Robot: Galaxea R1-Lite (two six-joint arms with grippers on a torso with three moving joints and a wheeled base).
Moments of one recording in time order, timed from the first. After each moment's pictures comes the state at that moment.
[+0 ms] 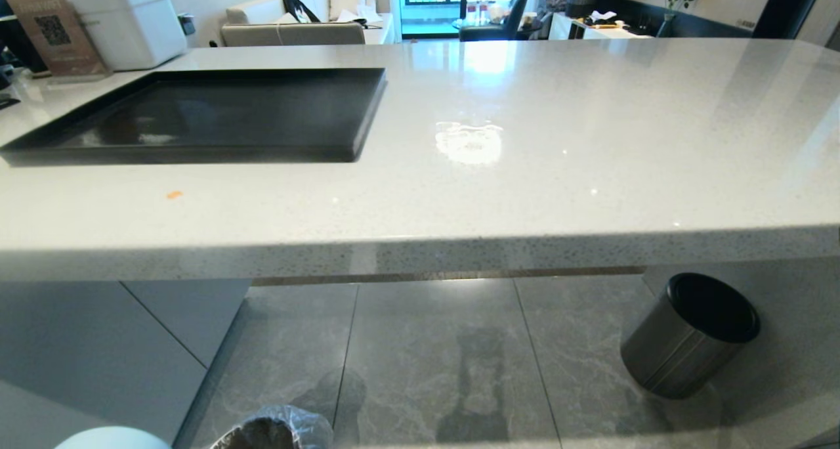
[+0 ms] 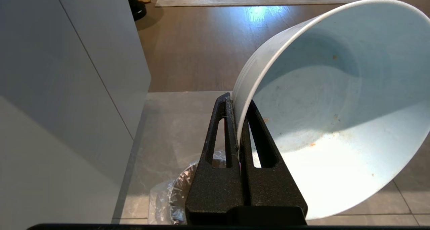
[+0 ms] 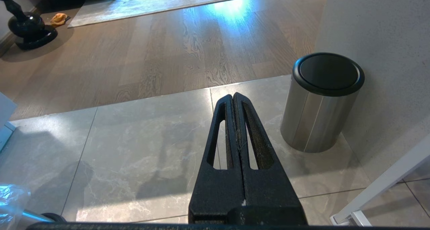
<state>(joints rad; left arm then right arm) 0.00 0.00 0.00 0.00 0.00 -0.01 0.00 0.00 0.00 -0.01 -0.07 0.11</state>
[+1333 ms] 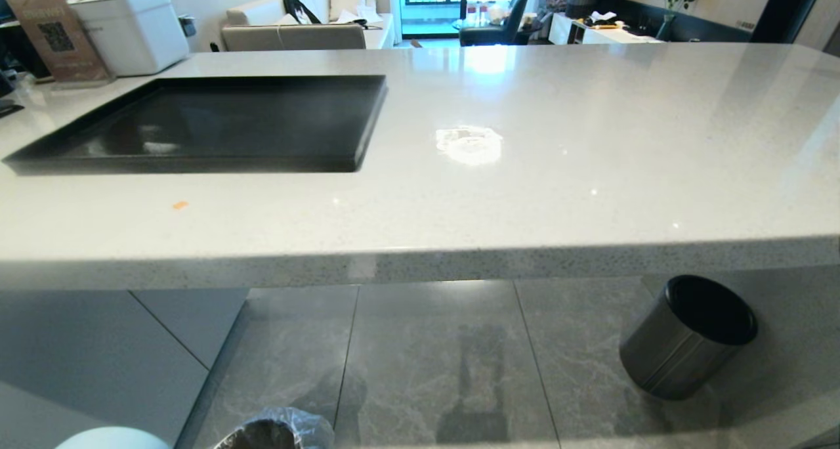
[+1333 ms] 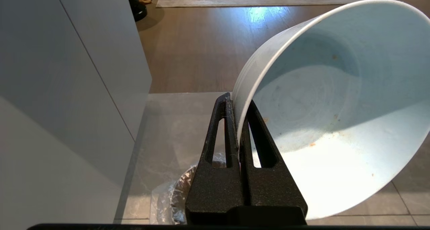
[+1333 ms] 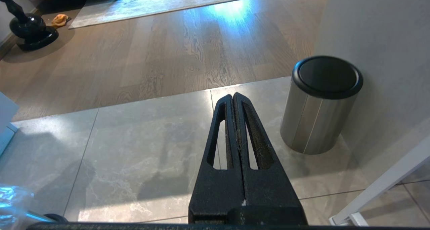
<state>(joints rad) 0.00 0.00 0.00 0.00 0.00 -0.01 0.00 0.00 0.00 -0.01 -0.07 0.11</state>
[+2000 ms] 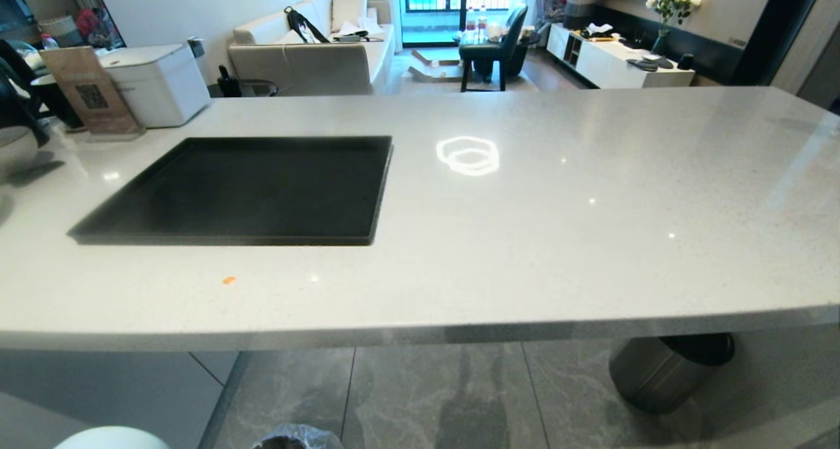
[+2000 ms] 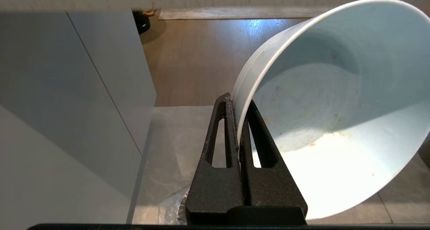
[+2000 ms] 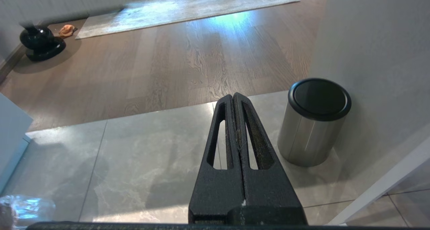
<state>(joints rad) 0.00 0.00 0.00 0.00 0.00 -0.01 0.00 0.00 0.00 -0.01 -0.07 0.11</state>
